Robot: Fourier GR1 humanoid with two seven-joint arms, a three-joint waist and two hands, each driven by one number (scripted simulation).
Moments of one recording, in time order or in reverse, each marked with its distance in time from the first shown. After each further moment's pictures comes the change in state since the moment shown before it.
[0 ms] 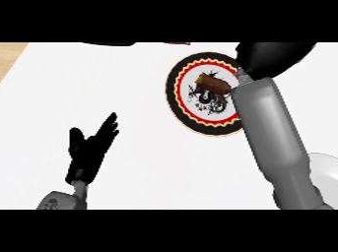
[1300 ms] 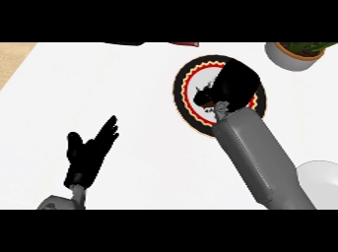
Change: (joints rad) left arm 0.028 0.008 -0.011 -0.021 0.009 -0.015 -0.004; right arm 0.159 -0.018 0.280 -0.015 -0.737 0.311 -0.070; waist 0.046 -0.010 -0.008
